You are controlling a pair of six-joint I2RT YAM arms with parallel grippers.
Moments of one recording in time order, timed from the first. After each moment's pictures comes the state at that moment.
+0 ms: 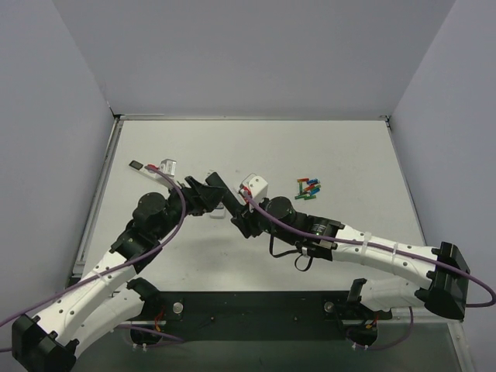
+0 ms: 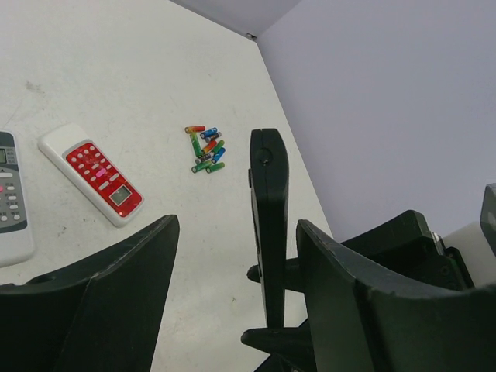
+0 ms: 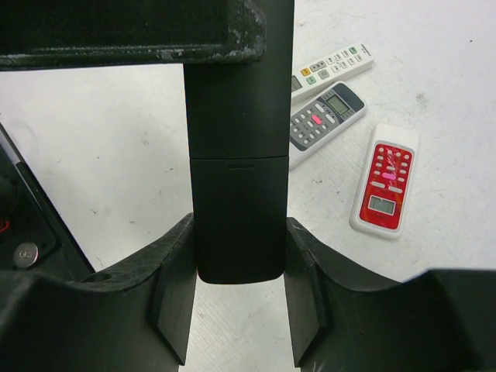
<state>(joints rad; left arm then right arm) -0.61 0.77 0.59 0.10 0.03 -0.86 1.11 1.20 0.87 -0.04 0.21 0.15</state>
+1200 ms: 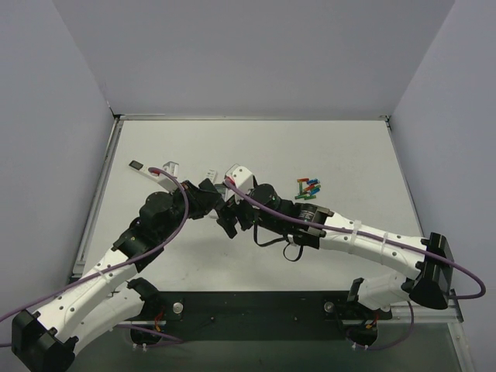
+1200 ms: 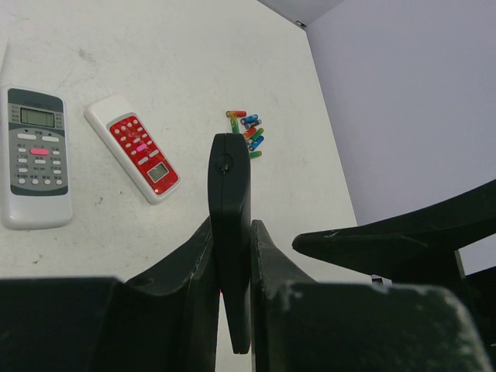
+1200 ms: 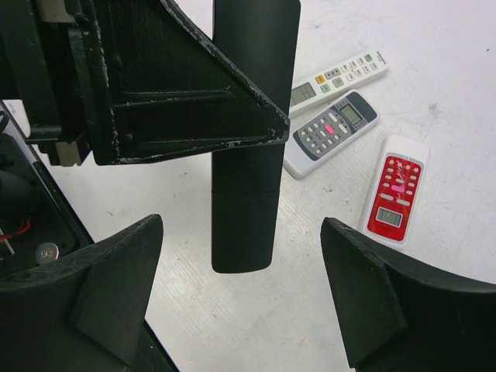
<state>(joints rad) -0.64 0.79 0.61 -0.01 -0.07 -0.88 1.12 1.32 1.10 -0.21 0.19 0.15</state>
